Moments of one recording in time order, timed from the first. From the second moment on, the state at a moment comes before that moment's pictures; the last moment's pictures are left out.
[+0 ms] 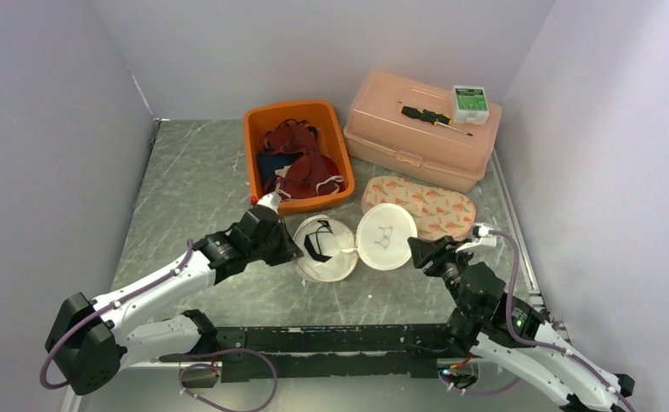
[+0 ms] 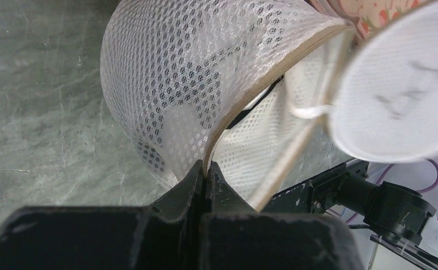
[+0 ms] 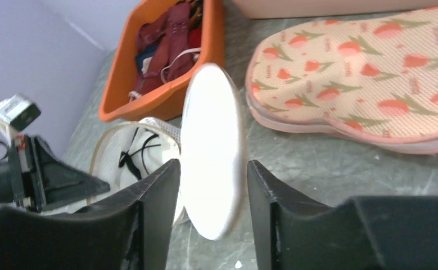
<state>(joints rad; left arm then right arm) -0.76 1.06 0.70 -0.38 0.00 -0.94 0.95 0.15 0.42 -0.43 0.63 0.71</state>
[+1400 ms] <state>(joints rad) -0.77 1.07 0.79 -0.60 -0.17 -0.89 0.99 1.29 0.56 0.15 0.07 0.51</state>
